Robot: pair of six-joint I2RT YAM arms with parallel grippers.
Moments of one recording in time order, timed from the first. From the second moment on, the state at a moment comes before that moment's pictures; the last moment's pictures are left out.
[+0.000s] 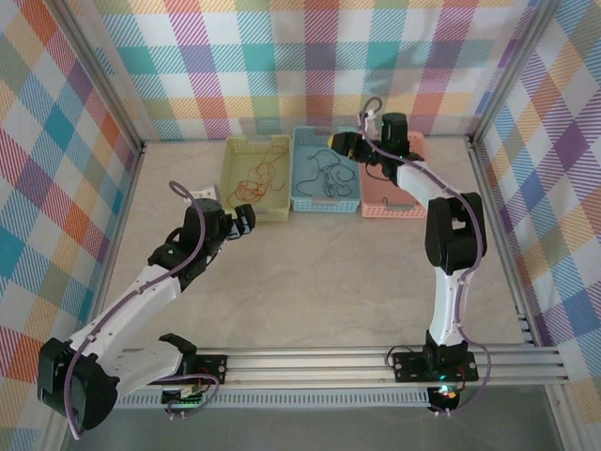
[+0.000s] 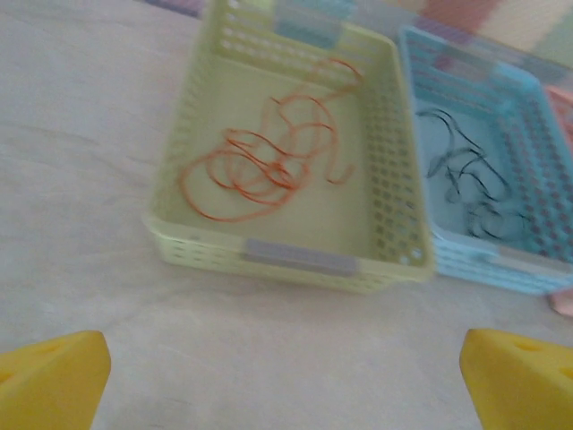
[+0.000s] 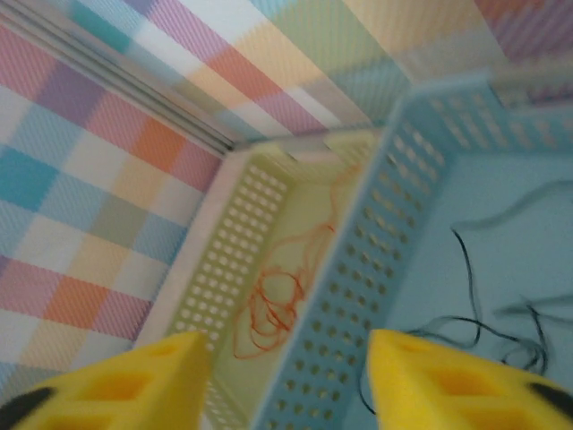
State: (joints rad) left arm -0.43 1.03 0.77 -0.29 -0.32 -0.52; right arm 0.23 2.09 1.61 0.06 -0.71 0.54
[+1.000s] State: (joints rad) left arm -0.17 1.35 0.51 0.39 -0.19 -0.07; right arm 0.08 1.36 0.37 0.51 0.19 0.13
